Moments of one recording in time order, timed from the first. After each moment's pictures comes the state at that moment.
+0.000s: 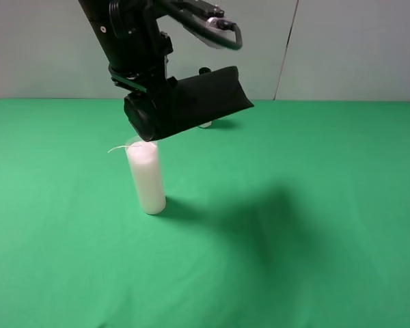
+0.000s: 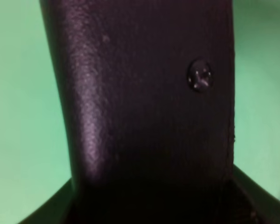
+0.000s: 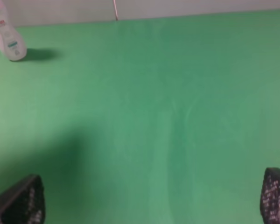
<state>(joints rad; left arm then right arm) -0.66 1.79 -1.60 -0.13 1.18 0.54 0.06 0.00 -0.50 0.00 1.01 0.02</state>
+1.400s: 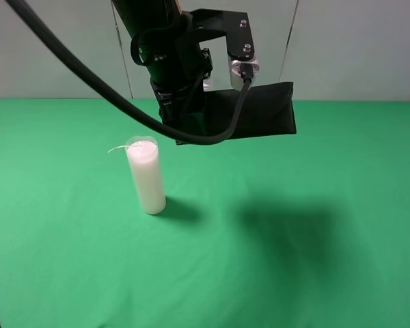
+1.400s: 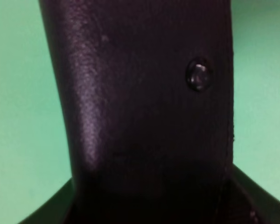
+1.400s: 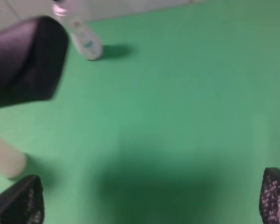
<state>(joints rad) -0.73 1.84 -1.60 -0.13 1.01 0.91 0.06 0.38 -0.53 0.35 0.79 -0.13</state>
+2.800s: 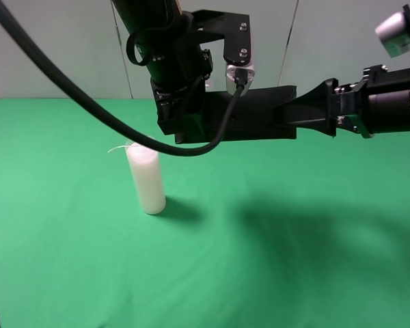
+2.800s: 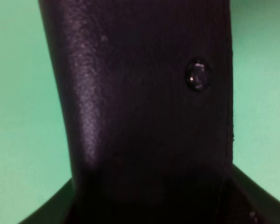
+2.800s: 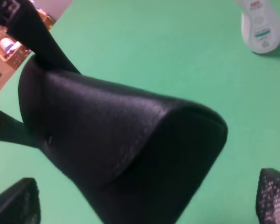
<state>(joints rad) -0.74 1.84 -1.60 -0.13 1.00 0.98 0.06 1.24 -0.65 1.34 0.79 -1.34</state>
